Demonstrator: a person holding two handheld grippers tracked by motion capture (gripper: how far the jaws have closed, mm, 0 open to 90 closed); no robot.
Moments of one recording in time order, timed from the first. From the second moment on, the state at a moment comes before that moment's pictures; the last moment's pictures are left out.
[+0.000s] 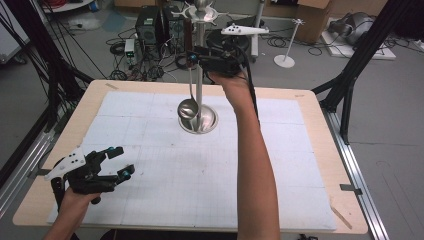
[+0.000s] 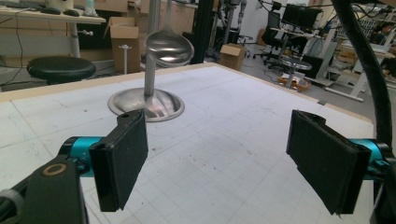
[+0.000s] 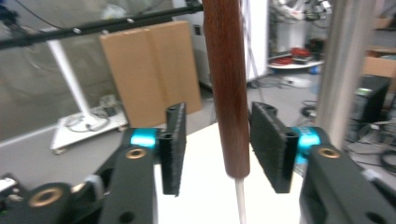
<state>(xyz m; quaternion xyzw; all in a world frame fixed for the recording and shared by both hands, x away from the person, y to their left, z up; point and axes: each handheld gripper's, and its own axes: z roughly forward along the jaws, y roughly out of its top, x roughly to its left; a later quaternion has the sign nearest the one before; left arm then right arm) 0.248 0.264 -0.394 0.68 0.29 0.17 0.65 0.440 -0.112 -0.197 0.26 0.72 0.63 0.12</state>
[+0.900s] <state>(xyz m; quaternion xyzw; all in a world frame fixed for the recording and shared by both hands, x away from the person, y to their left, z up) 0.248 0.264 -0.397 0.67 0.32 0.17 0.65 0.292 -0.206 -0.304 0.31 0.74 0.56 0.23</state>
